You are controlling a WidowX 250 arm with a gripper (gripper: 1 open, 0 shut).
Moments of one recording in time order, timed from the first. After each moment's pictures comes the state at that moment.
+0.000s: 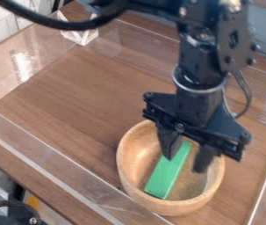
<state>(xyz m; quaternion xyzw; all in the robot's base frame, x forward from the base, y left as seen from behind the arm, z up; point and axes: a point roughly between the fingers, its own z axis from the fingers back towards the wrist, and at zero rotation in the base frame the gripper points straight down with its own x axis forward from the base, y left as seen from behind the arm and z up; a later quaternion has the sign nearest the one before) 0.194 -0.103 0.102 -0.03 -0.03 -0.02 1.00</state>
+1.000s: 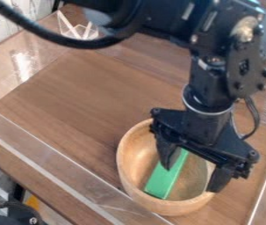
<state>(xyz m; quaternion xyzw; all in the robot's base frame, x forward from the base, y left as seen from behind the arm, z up) 0.191 -0.111 0.091 -0.02 -0.03 0.01 1.00</state>
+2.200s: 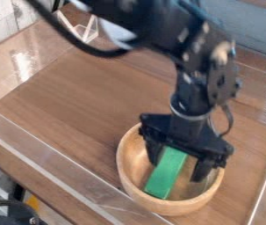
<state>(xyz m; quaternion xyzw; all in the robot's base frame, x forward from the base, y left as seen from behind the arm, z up) 0.218 -0.080 0.049 0.01 -0.03 0.07 1.00</state>
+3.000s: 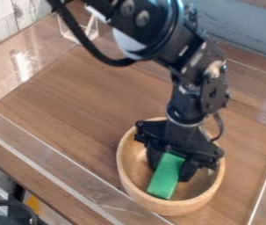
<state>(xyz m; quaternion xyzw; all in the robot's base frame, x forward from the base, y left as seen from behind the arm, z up) 0.225 -0.068 0.036 0.02 -0.02 0.10 0.99</state>
